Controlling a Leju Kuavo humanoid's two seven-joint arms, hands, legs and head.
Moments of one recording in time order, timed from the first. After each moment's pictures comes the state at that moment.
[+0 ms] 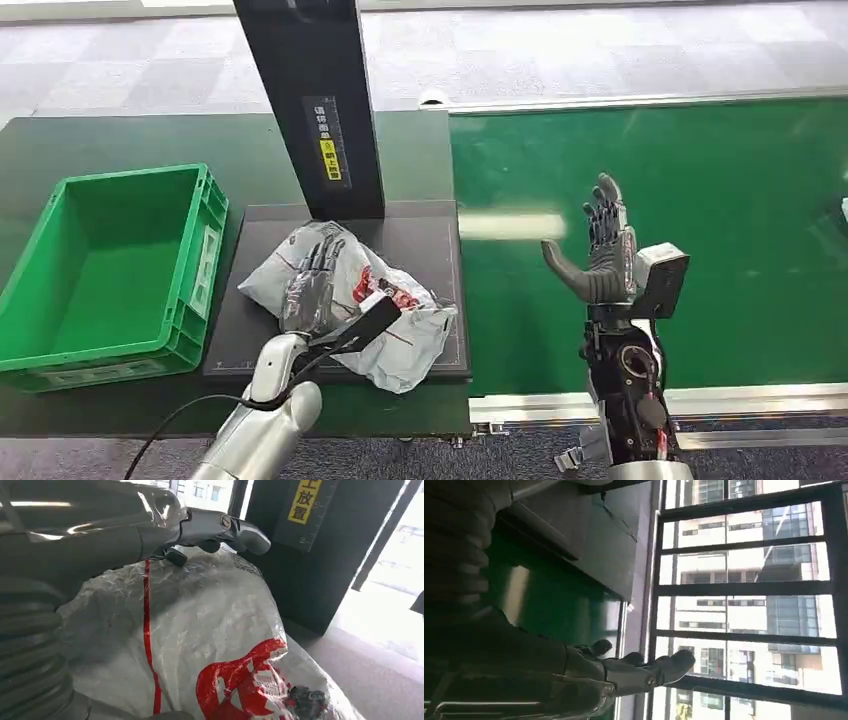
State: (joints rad) left arm -0.38 -0.15 -0.33 -0.90 -1.09 0.32 0.06; right arm -0.39 0.06 0.04 -1.02 -0.05 0.03 -0.48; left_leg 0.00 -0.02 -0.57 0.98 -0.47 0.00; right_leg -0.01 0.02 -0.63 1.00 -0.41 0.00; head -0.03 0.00
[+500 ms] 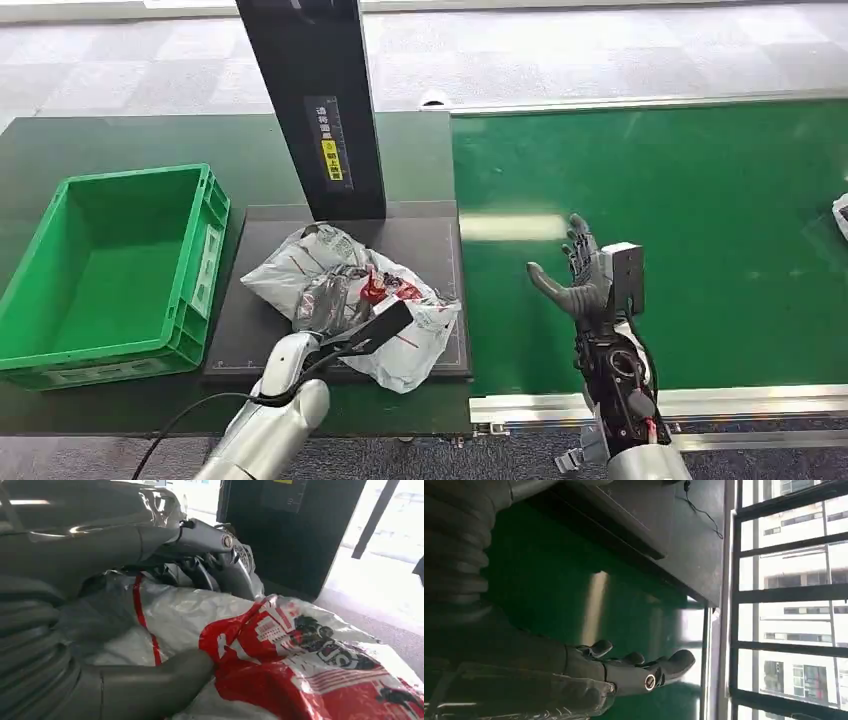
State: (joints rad) left arm -0.40 -0.18 -0.33 -0.84 -1.10 0.27 0.05; right arm -0.46 0.03 0.02 -0.75 0.01 0.06 -0.36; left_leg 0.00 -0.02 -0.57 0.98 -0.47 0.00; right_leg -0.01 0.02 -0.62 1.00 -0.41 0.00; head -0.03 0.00
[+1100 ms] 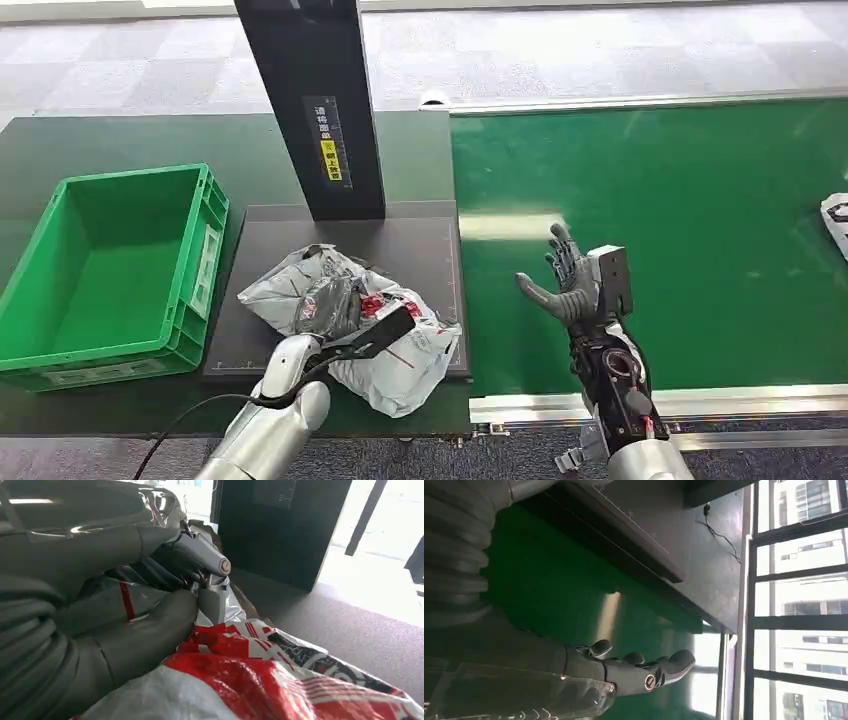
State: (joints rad) left arm -0.40 -0.18 -0.33 -0.83 -1.11 0.28 0.03; right arm -0.48 0.02 0.04 -0.67 0.01 0.14 -0.36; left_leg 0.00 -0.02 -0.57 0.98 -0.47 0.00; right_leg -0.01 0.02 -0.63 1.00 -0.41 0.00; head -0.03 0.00
